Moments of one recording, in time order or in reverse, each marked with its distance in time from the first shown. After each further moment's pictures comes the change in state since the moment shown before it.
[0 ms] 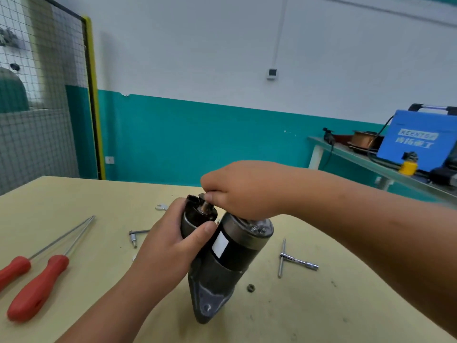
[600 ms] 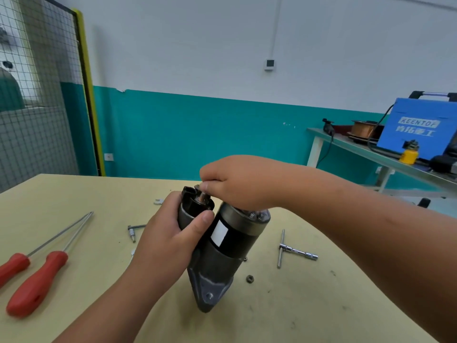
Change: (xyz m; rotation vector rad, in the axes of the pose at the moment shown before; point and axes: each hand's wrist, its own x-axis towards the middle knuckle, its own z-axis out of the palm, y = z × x) left_hand -0.002 0.001 0.008 0.029 0.077 -0.044; right_hand 0.000 0.004 0.010 0.206 0.026 0.066
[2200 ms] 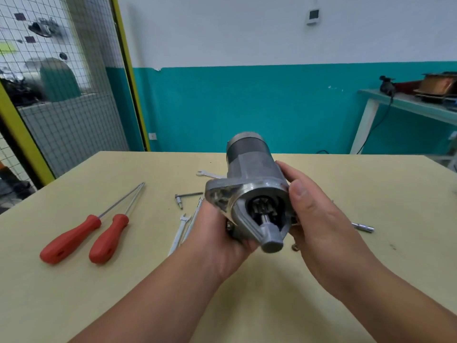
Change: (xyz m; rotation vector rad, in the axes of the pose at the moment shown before) left_hand -0.020 0.018 0.022 -1.168 0.002 -0.779; right_hand -0.068 -0.016 0.139 1.385 0.494 0.072
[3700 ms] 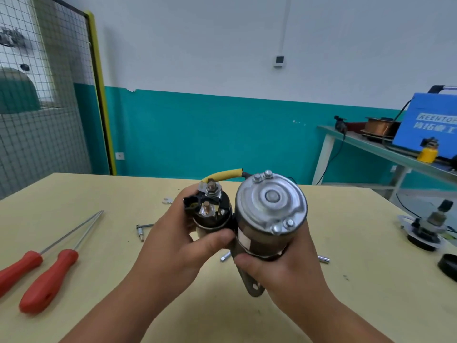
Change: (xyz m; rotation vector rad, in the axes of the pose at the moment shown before) left_hand 0.003 0.028 -0.013 1.076 -0.240 0.875; right_hand 0.005 0.013 -0.020 -0.195 0.230 -0.229
